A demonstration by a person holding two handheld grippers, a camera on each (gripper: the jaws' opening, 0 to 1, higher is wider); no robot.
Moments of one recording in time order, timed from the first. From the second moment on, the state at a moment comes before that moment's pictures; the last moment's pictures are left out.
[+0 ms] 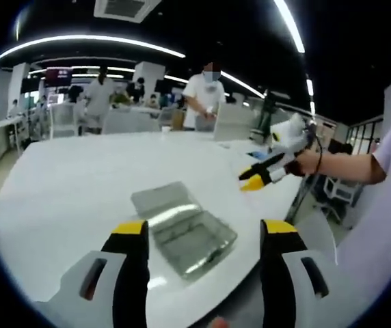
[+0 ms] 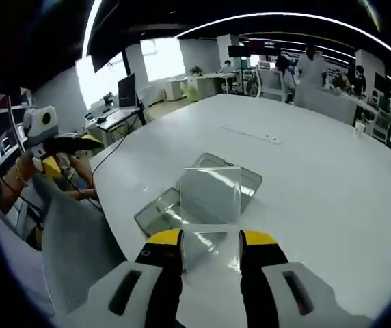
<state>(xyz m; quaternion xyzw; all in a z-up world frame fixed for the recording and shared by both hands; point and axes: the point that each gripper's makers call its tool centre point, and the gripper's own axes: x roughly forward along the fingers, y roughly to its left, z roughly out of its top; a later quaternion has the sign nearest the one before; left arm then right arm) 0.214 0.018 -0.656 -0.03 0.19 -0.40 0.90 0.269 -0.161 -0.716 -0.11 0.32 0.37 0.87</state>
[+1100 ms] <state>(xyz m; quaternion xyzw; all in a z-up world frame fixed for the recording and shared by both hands) 0.266 -0.066 -0.640 -0.11 0.23 -0.46 0.85 0.254 -0.122 -0.679 -0.29 0.21 0.45 0.82</state>
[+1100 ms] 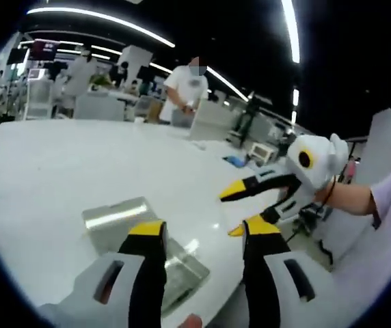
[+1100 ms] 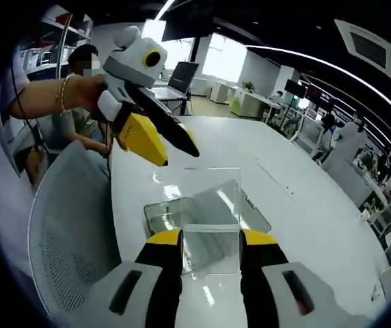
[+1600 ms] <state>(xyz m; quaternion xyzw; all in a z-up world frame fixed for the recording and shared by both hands) 0.262 -0.081 -0.644 -0.11 0.25 -0.48 0.84 0.252 -0.111 -0.673 -0.34 0.19 0.46 0.80</state>
